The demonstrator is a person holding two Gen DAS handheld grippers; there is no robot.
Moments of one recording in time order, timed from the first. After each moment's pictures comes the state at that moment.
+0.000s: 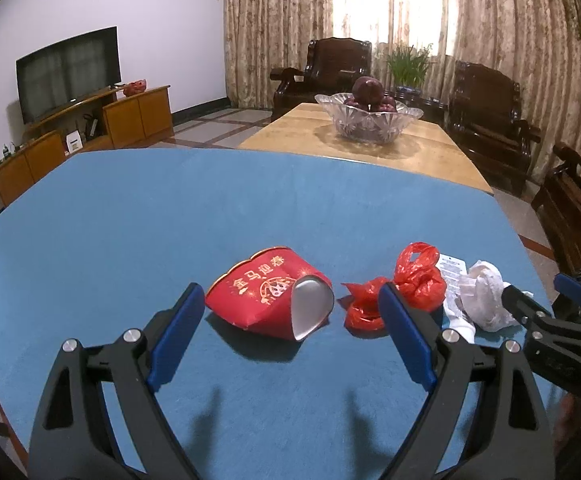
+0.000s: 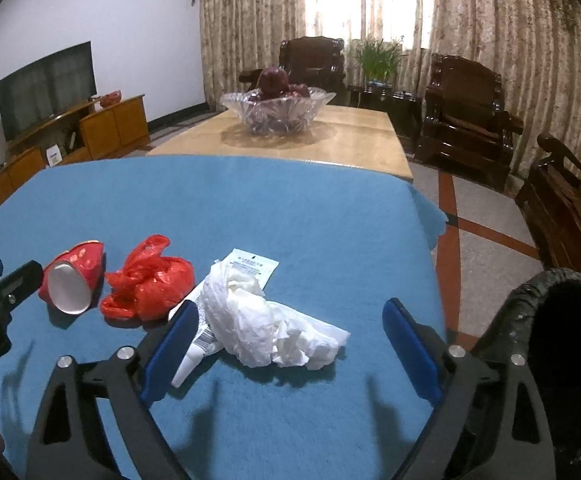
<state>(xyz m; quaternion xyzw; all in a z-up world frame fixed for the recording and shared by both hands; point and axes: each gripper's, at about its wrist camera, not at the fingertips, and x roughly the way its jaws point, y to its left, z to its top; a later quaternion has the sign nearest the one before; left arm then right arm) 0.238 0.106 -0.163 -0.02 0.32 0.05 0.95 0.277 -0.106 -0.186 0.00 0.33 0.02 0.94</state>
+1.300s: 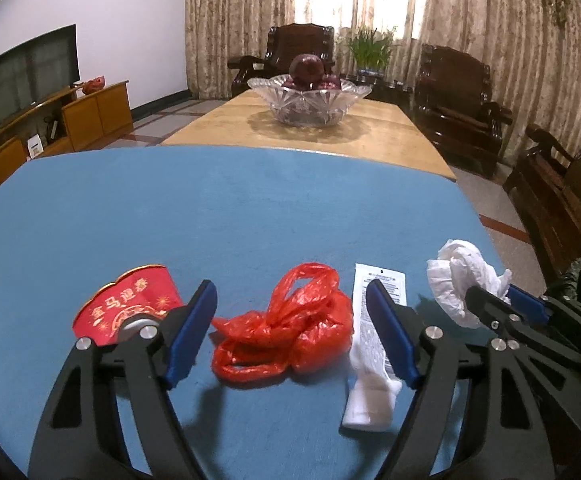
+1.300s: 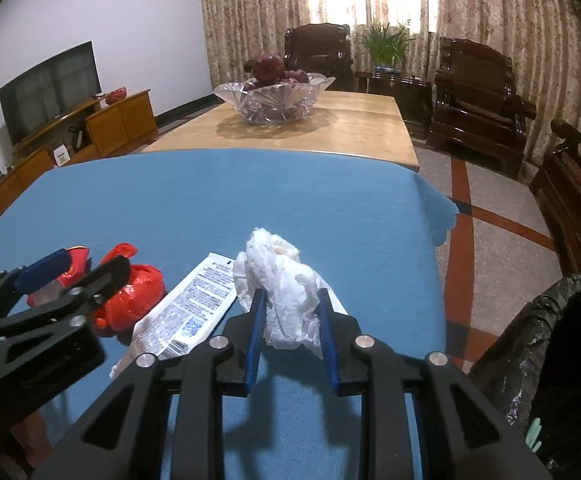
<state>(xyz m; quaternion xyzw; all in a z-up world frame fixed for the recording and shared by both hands) 0.299 0.022 -0.187 -0.01 0.34 -0.01 0.94 0.299 -0.132 -0.192 0.02 0.35 0.04 0.93</state>
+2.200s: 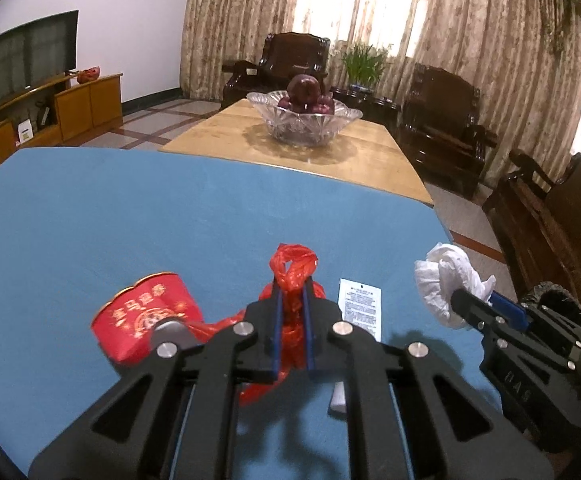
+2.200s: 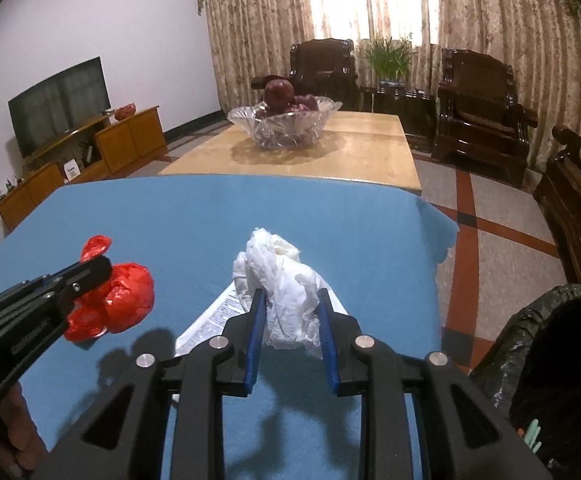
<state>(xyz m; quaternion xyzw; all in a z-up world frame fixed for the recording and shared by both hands) 0.272 0.047 -0.152 -0.06 0.33 -0.04 0.94 0.280 -0.137 -0.159 0.03 0.33 0.06 0.94</state>
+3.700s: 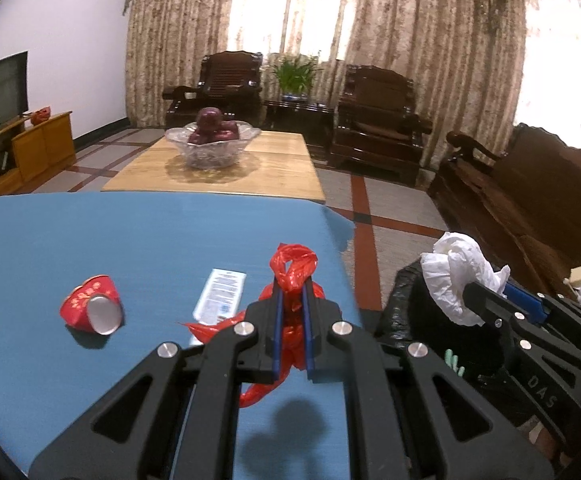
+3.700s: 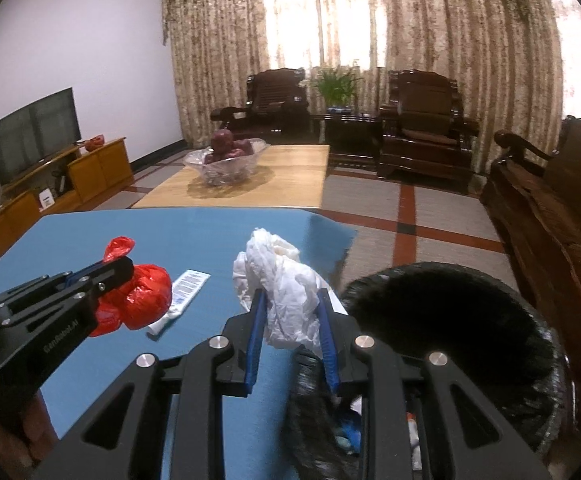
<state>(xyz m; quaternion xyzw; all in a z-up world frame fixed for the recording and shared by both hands) 0.193 -0.065 -0.095 -0.01 0.30 -0.14 0.94 0.150 -0.235 -0.091 0.04 0.28 -0.03 0.96</state>
